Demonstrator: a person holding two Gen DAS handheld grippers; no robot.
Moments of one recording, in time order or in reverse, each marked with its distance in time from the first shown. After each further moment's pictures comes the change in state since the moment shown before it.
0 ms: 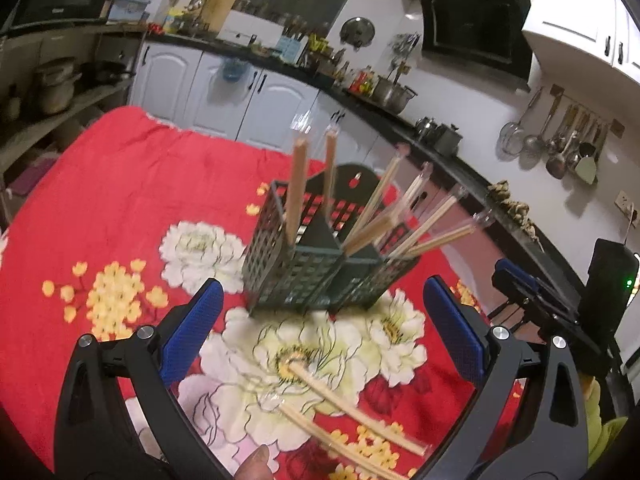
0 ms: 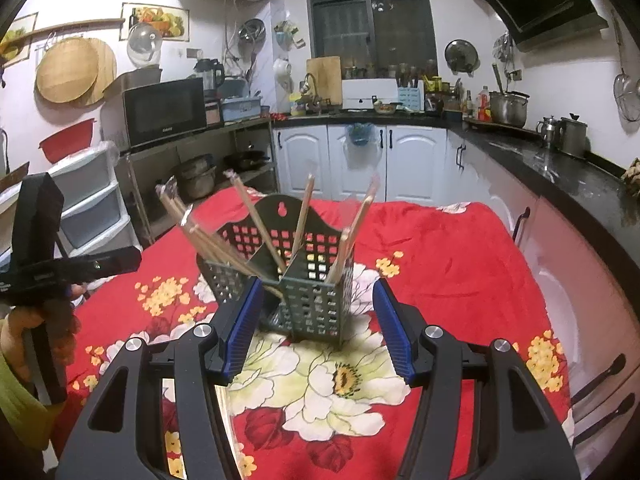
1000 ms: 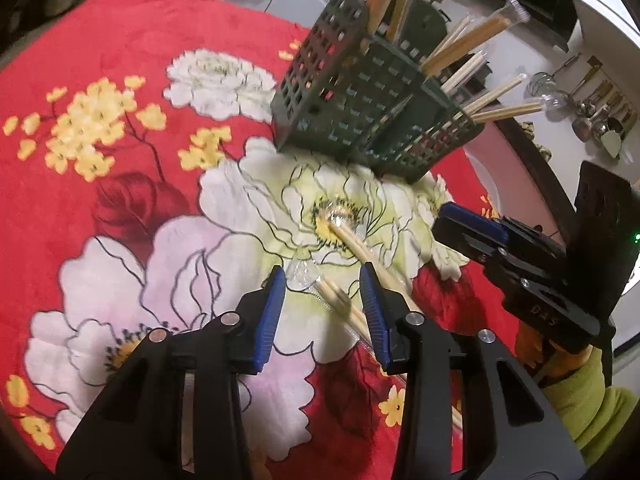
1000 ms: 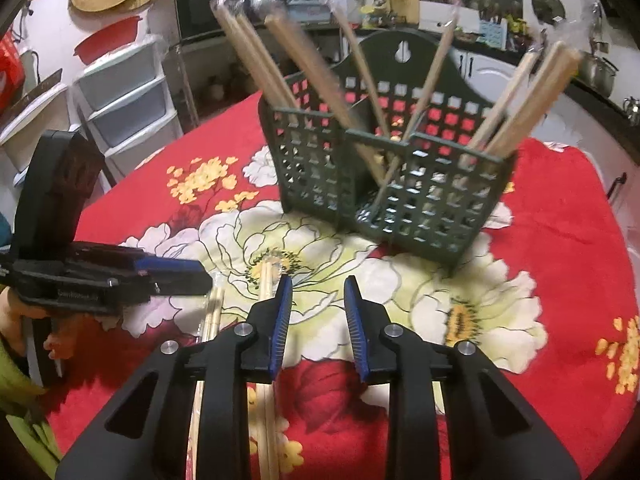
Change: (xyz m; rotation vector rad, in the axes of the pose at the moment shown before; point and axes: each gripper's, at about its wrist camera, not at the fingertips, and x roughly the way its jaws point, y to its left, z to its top) left arm 0.052 0.040 -0.090 -0.123 0.329 -0.010; right arm 0.100 0.058 -0.059 -0.142 0.338 0.213
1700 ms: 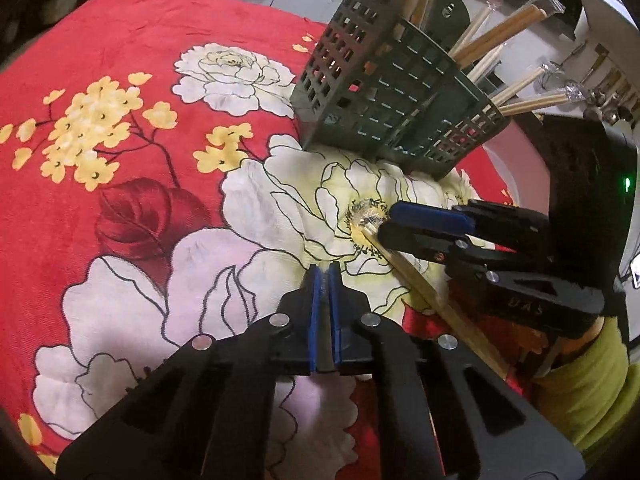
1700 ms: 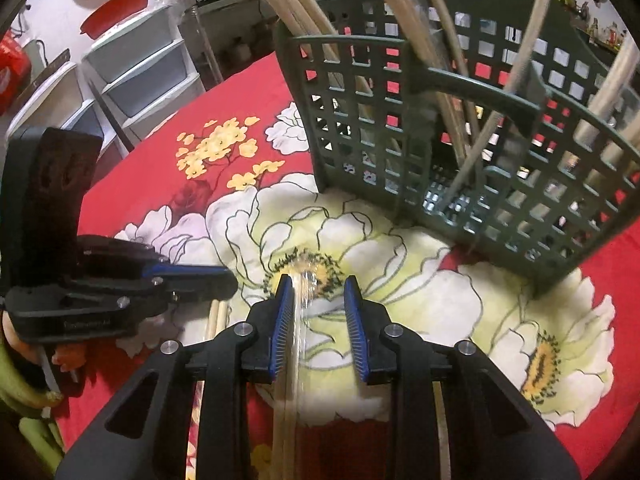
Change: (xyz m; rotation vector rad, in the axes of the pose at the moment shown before) left arm 0.010 0.010 0.008 0.041 0.004 0.047; right arm 0.059 0.009 0.022 -0.017 0.152 0.131
